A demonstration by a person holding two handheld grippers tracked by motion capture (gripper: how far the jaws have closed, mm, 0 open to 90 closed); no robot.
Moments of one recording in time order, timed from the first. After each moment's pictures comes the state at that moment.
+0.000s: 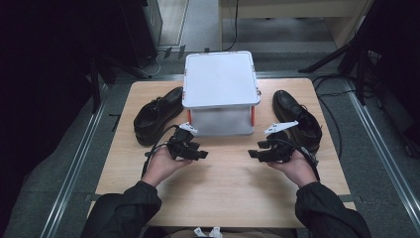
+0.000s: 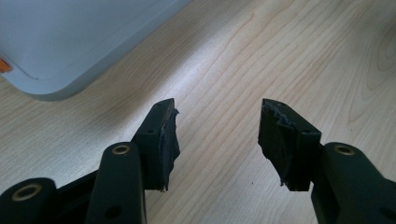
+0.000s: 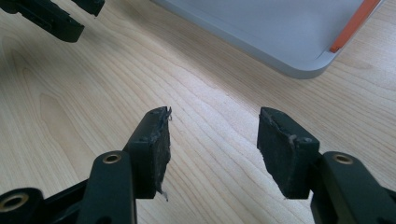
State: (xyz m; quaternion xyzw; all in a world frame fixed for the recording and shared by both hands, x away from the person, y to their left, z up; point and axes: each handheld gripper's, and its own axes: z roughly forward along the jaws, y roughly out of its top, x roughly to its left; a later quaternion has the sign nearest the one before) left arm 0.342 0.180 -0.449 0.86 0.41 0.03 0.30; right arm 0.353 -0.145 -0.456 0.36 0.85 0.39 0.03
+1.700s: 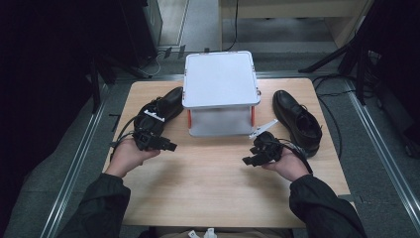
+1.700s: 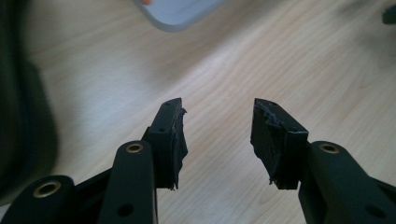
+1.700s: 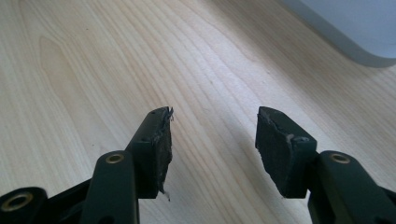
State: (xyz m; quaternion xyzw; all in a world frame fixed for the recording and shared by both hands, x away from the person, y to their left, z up) left arm 0.345 0.271 -0.400 0.84 0.48 0.00 0.25; right arm 0.361 -0.115 -0.464 0.29 0.91 0.30 -0.01
